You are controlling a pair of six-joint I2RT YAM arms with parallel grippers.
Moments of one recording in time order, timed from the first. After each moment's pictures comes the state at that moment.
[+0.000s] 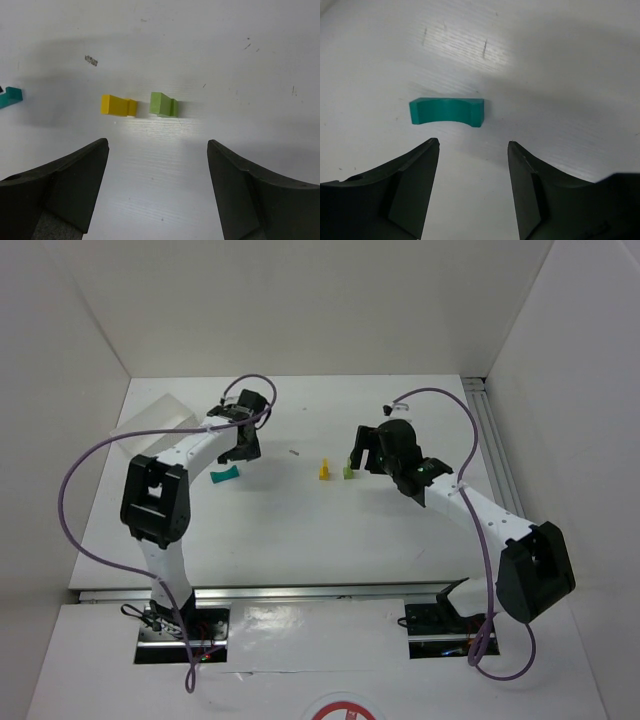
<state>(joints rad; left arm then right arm) -0.30 1.87 1.52 -0.79 -0.46 -0.54 0.50 1.35 0.96 -0.18 0.20 0.47</state>
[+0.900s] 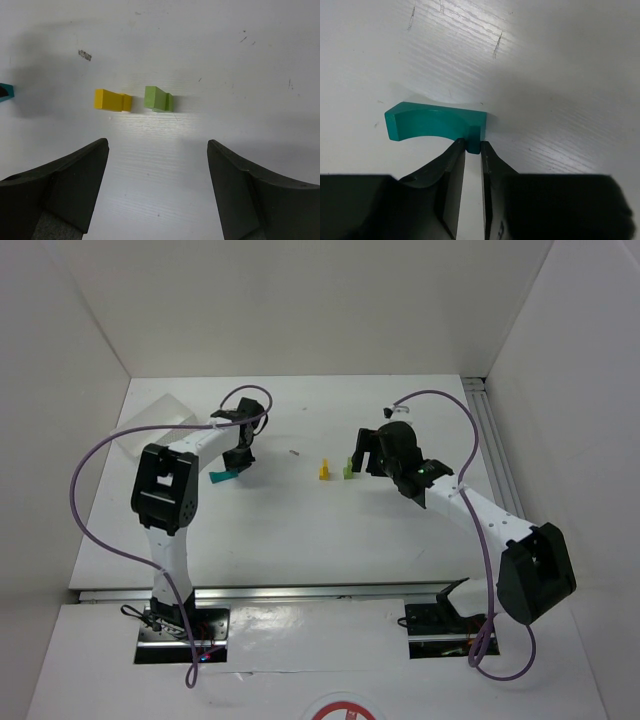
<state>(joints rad) -0.27 2.03 1.53 -0.79 -0.43 -0.62 0.50 1.34 0.94 -0.20 0.21 0.47</state>
